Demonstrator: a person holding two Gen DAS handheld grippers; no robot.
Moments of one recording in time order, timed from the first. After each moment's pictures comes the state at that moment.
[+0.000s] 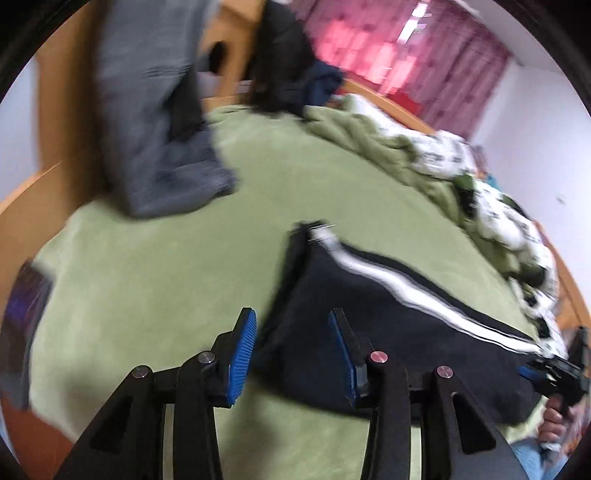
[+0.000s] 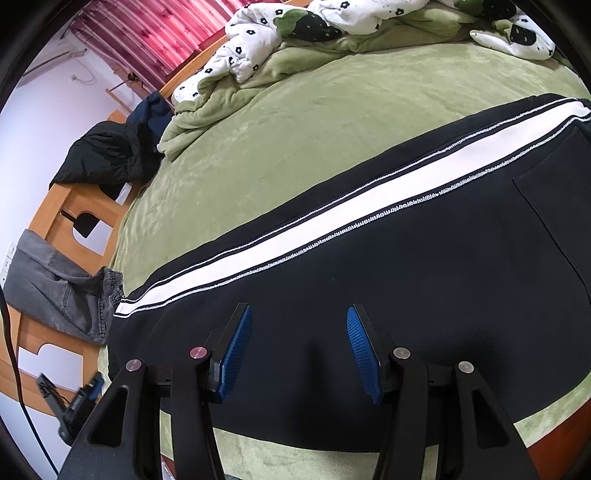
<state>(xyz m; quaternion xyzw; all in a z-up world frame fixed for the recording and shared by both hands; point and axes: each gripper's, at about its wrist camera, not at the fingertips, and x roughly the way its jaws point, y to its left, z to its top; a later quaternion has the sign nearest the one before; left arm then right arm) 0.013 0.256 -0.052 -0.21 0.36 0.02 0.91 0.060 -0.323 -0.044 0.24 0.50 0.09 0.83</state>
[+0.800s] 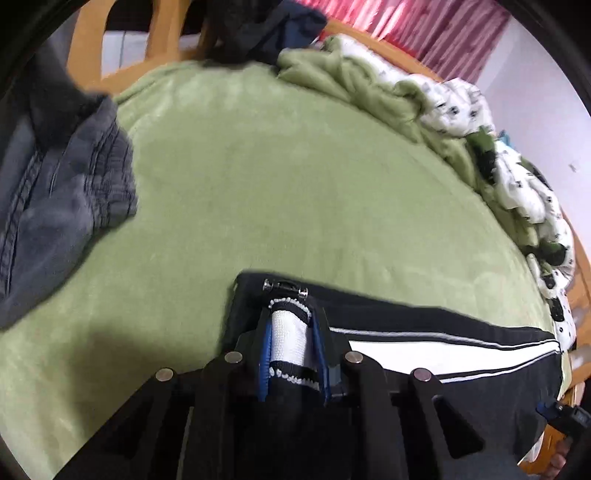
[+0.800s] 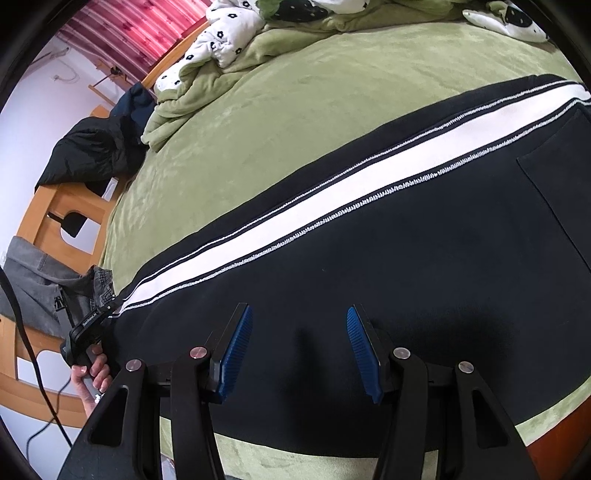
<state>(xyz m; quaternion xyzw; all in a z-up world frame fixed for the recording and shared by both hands) 0.177 0.242 -0.087 -0.18 0.43 -0.01 0.89 0.072 -0.319 -0.060 0.25 0.53 0.08 0.80</state>
